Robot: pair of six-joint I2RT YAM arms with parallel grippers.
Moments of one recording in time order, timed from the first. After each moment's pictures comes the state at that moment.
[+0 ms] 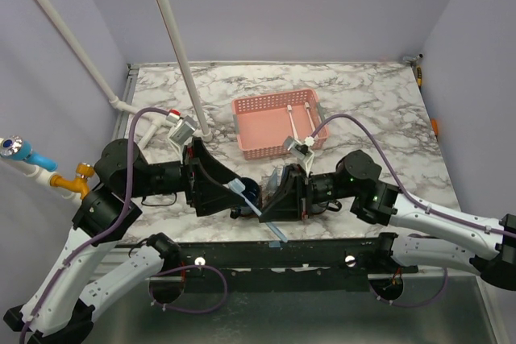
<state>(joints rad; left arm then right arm) -0.63 0.65 1.09 -0.44 0.80 -0.67 1.08 0.97 0.75 0.35 -0.67 0.77</state>
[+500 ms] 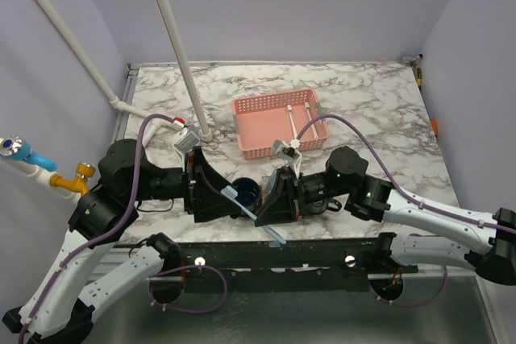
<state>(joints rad) -0.63 0.65 1.12 -0.63 0.83 -0.56 1.09 1.03 0.81 0.23 -0.72 0.71</state>
